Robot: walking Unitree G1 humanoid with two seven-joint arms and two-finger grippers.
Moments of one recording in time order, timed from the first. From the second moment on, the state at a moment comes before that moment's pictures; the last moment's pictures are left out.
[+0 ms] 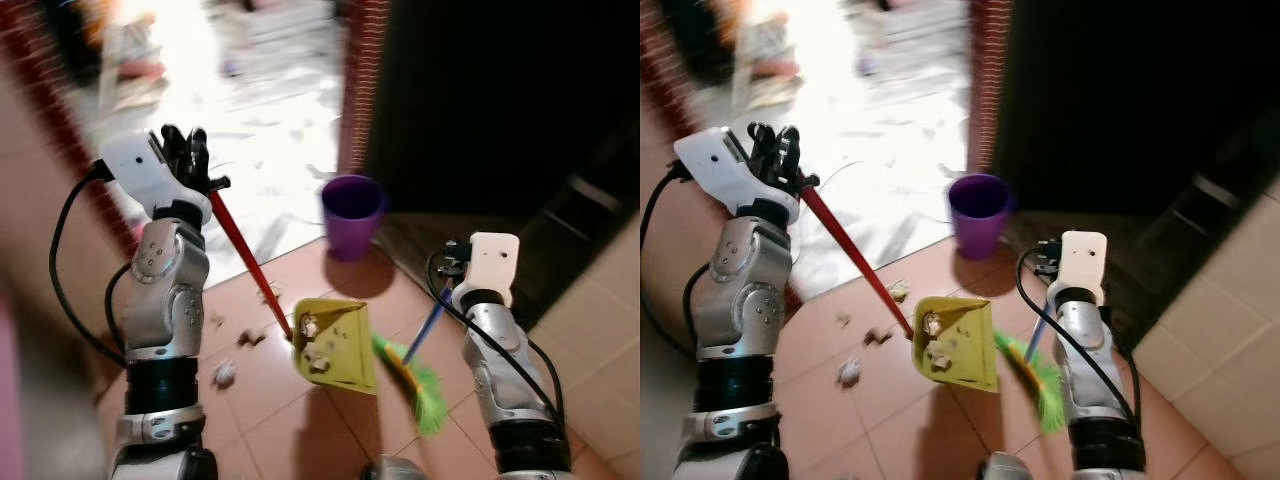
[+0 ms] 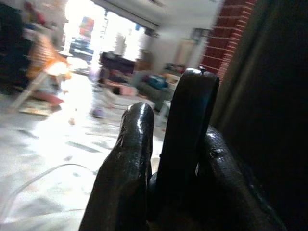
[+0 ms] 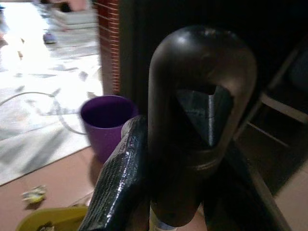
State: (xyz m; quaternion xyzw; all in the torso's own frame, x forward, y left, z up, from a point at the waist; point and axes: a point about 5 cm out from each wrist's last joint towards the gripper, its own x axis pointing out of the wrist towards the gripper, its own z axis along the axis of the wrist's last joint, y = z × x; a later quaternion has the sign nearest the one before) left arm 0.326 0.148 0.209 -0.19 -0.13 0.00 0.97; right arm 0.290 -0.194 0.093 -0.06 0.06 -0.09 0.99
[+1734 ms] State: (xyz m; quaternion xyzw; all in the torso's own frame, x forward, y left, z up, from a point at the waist) left arm 0.369 0.184 0.300 -0.24 -0.23 0.18 0.93; right arm 0.287 -0.174 0.079 -0.08 0.09 -0.02 0.99
